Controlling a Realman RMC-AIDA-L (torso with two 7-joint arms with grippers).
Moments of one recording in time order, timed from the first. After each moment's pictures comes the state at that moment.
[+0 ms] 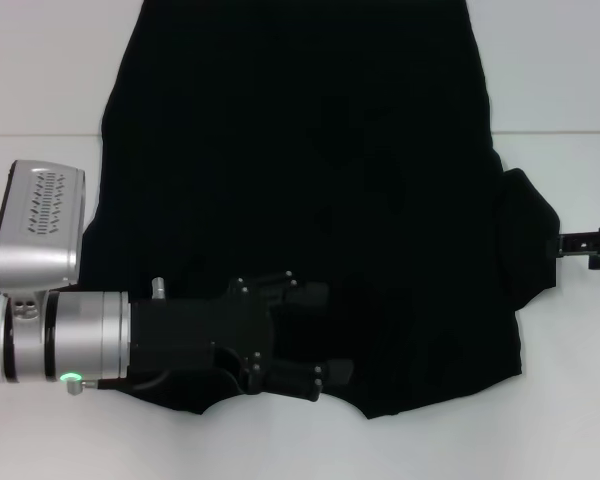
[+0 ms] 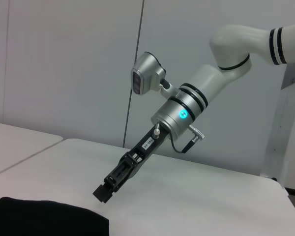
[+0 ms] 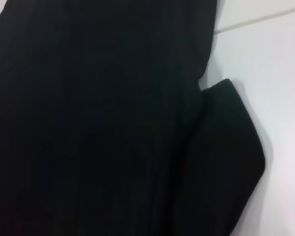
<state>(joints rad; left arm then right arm) -0.54 -2.15 0.83 0.65 1.92 1.63 -1.23 0.67 1.89 -0.72 -0.56 -2.35 -1.14 2.37</state>
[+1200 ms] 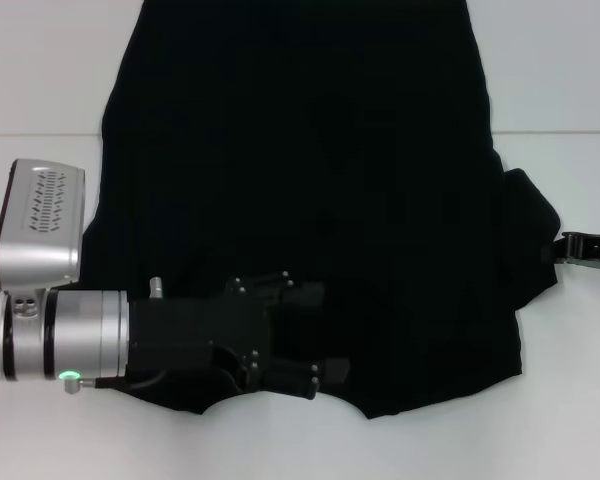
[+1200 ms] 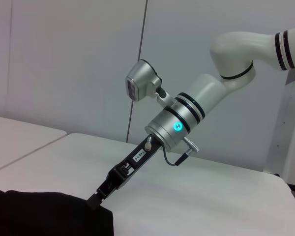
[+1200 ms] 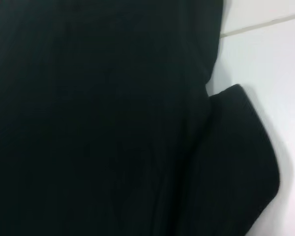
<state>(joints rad) -0.55 -2.15 0.82 0.65 1.93 1.62 -1.24 0.70 1.96 -0.71 -0.50 -2.36 -0.96 2.31</state>
